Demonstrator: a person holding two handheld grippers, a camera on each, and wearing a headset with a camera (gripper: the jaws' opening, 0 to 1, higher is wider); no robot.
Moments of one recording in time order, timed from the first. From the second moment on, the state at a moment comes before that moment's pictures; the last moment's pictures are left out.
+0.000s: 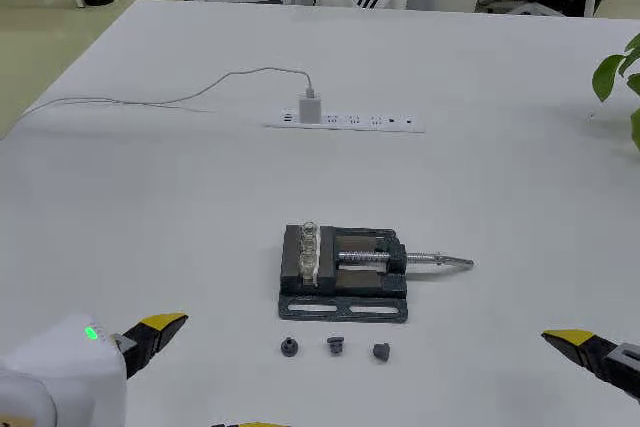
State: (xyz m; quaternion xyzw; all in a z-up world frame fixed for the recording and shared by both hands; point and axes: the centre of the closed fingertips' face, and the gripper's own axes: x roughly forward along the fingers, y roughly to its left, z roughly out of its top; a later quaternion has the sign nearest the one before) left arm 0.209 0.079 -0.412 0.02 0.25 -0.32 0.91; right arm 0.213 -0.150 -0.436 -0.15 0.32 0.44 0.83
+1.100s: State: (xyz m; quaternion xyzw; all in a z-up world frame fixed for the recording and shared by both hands) left arm 0.212 0.099 -0.410 0.01 0.24 -0.30 0.92; right arm 0.254 -0.084 -0.444 -0.24 0.29 0.51 0.77
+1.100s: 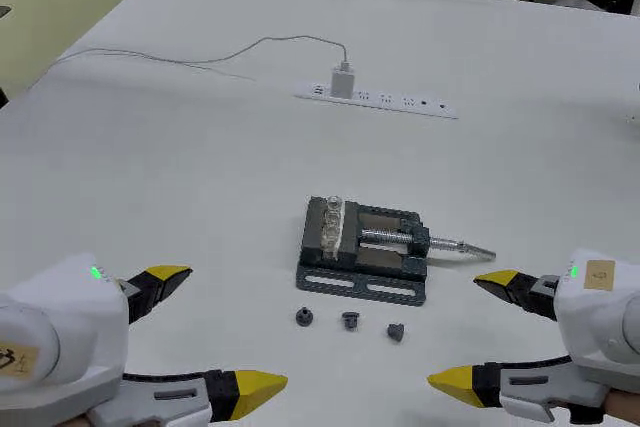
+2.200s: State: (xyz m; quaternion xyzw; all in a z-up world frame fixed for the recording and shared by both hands) left arm 0.205 0.096 -0.415 0.00 0.25 -0.30 0.92; right arm 0.257 -0.057 -0.484 -0.21 0.31 0.52 0.77
